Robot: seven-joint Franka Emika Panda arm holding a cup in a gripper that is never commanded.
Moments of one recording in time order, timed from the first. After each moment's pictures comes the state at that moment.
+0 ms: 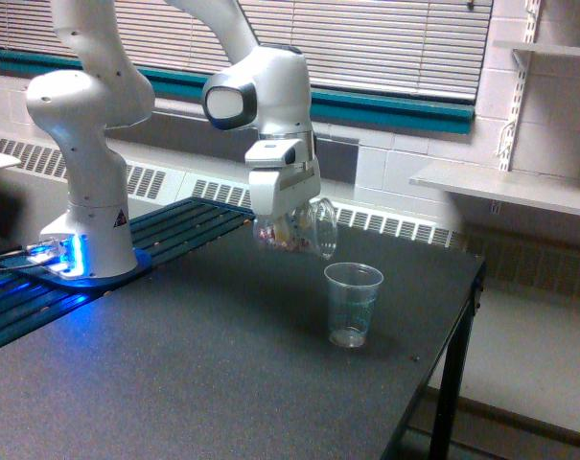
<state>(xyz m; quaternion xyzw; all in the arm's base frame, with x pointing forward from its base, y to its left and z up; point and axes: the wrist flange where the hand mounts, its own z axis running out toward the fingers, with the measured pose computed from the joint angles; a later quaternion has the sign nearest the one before) 0.421 -0.014 0.284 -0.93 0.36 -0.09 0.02</state>
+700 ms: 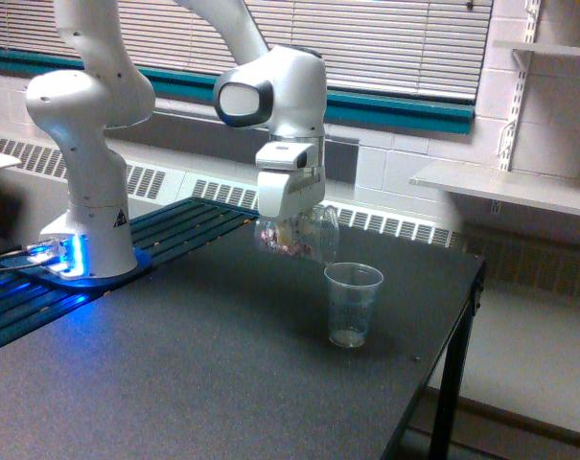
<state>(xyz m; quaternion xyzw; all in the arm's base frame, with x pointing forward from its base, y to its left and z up) 0.440 -0.022 0.283 -0.93 0.35 -0.05 -0.02</state>
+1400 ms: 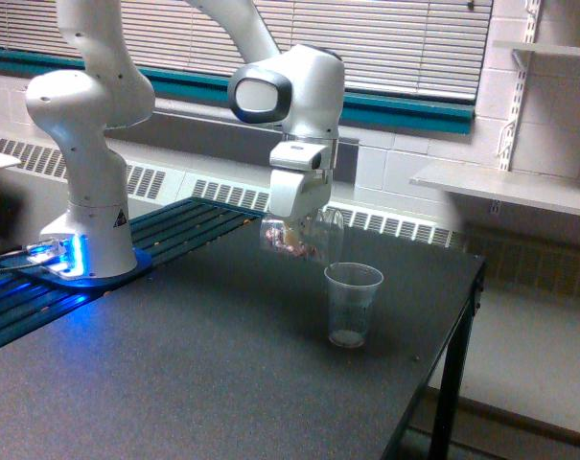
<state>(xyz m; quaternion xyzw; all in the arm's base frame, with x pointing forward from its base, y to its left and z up) 0.458 -0.019 0.284 -0.94 0.34 -0.03 -0.05</state>
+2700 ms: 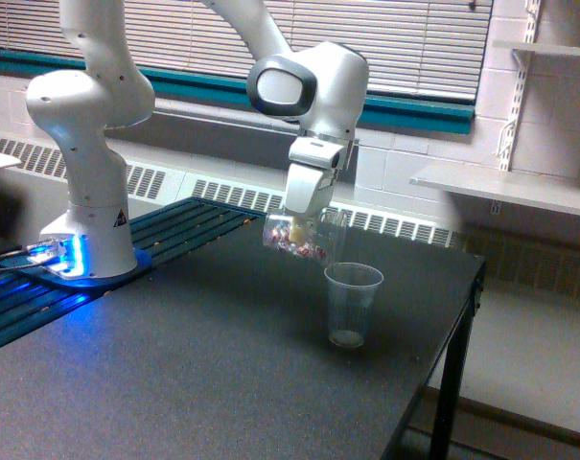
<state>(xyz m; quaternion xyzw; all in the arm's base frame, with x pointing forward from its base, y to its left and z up) 0.476 -0.020 0.289 -0.95 0.29 0.01 -0.10</state>
